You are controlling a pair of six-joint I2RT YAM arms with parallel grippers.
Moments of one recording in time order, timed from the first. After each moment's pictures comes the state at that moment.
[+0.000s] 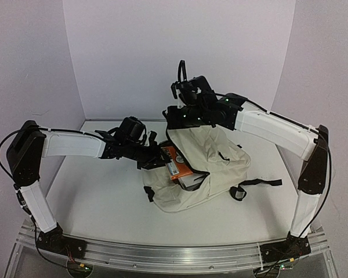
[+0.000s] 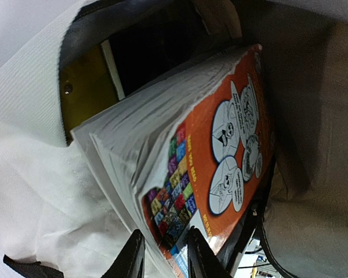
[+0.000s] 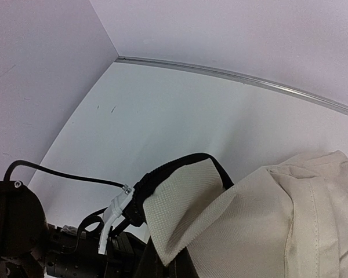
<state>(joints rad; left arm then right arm) -0.76 1.75 1.16 -0.10 0.43 -0.92 0.94 1.91 1.92 -0.56 0.22 0.43</state>
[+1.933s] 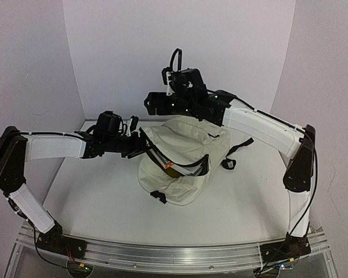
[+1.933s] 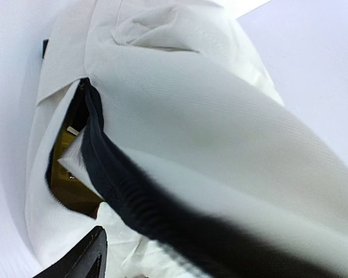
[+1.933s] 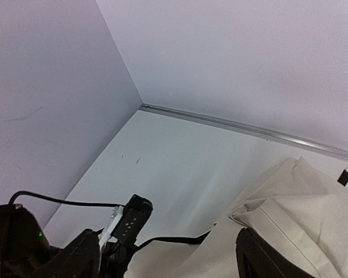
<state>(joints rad) -0.61 1.61 1.01 0.08 0.40 -0.71 0.92 2.05 2.10 -0.41 0.24 0.38</state>
